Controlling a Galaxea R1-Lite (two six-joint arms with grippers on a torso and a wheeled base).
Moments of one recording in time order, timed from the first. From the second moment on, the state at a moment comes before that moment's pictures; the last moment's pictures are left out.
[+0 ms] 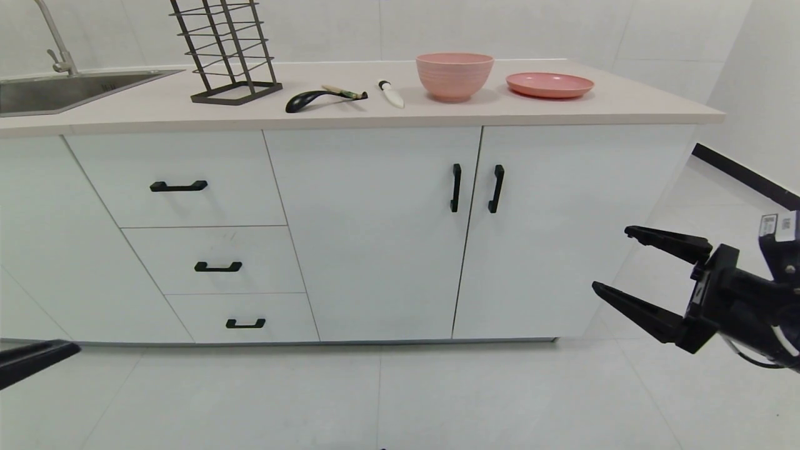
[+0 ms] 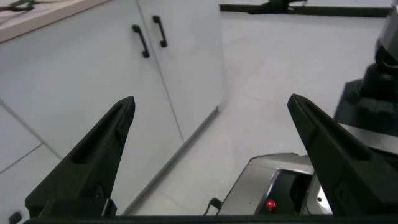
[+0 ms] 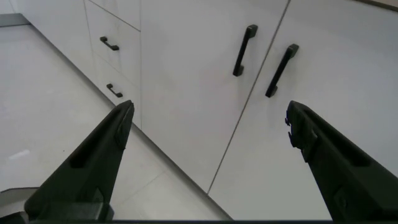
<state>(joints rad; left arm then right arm) -0.19 0.58 -0.38 -0.22 -0.78 0.23 0.10 1.54 -0.21 -1.34 0.70 -0.21</state>
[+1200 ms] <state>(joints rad) -0.63 1.63 -0.83 -0.74 -0.76 0.24 0.13 1.62 -0.29 -1.34 0.69 -0.21</state>
